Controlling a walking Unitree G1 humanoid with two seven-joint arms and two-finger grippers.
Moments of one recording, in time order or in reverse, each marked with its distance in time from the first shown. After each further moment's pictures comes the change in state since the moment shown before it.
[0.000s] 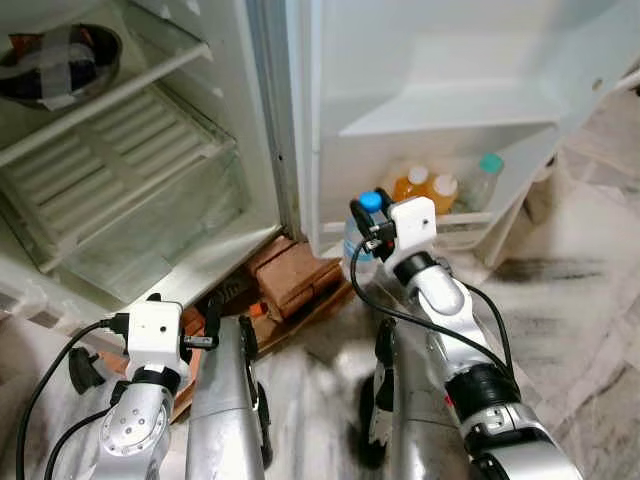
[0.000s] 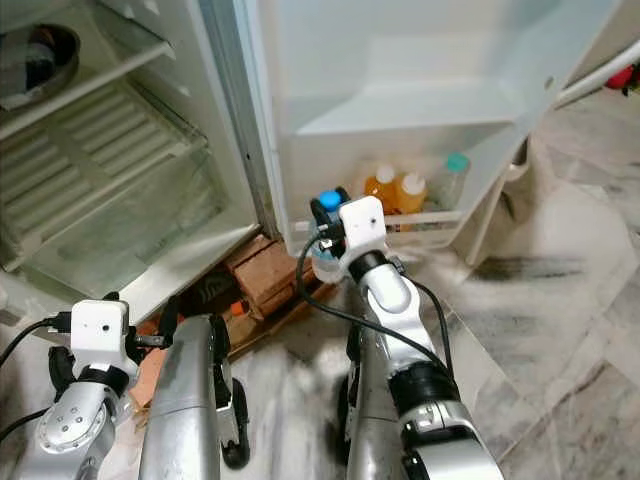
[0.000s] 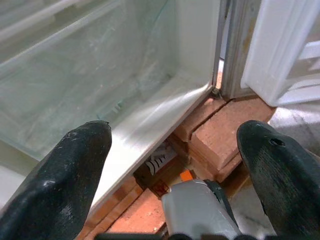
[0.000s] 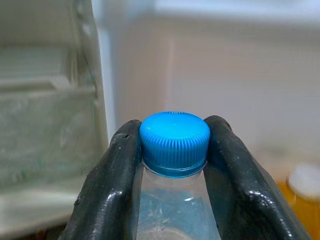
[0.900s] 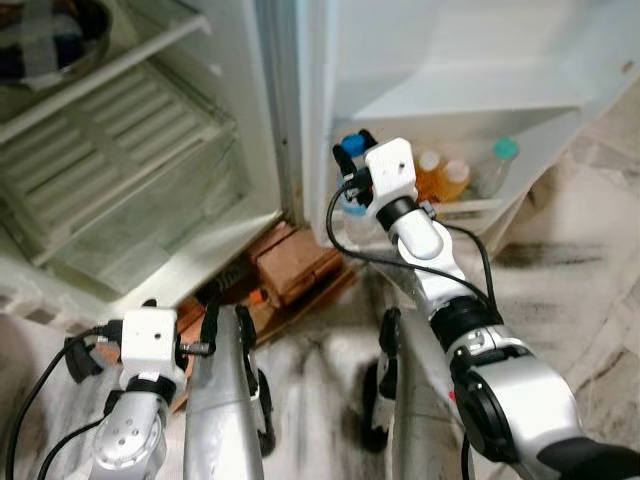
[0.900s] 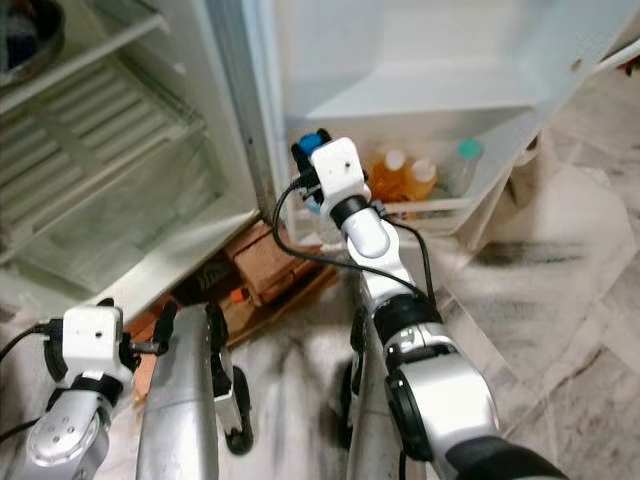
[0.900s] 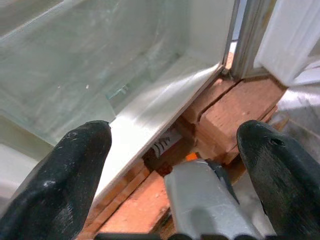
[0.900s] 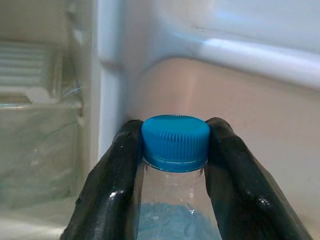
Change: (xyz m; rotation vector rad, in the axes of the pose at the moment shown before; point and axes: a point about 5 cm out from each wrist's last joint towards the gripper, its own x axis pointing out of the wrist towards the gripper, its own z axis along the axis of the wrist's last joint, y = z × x) left arm -0.011 0.005 0.004 0.006 0.016 0.014; right arm 0.043 -0.003 0.020 -0.131 -0.068 -0.021
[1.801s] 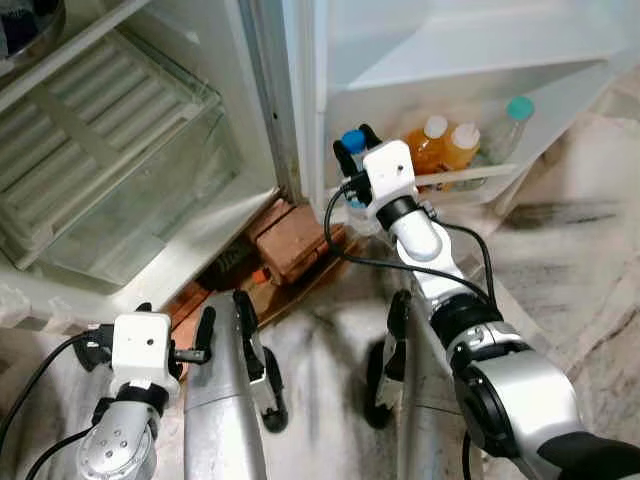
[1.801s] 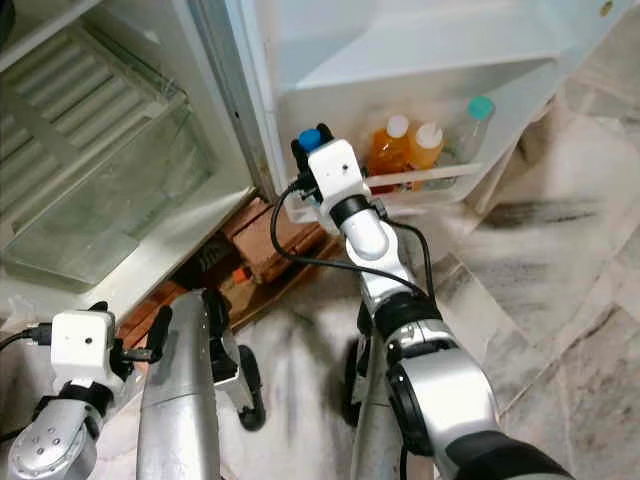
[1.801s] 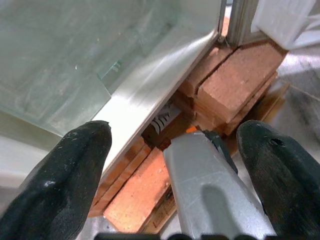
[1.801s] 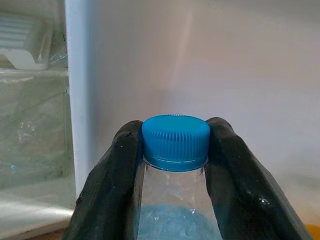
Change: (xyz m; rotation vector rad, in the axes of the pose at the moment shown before) left arm -0.018 0.002 0.005 0.006 0.027 -0.018; right arm 0.008 0.000 0.012 -0.067 -0.064 0.021
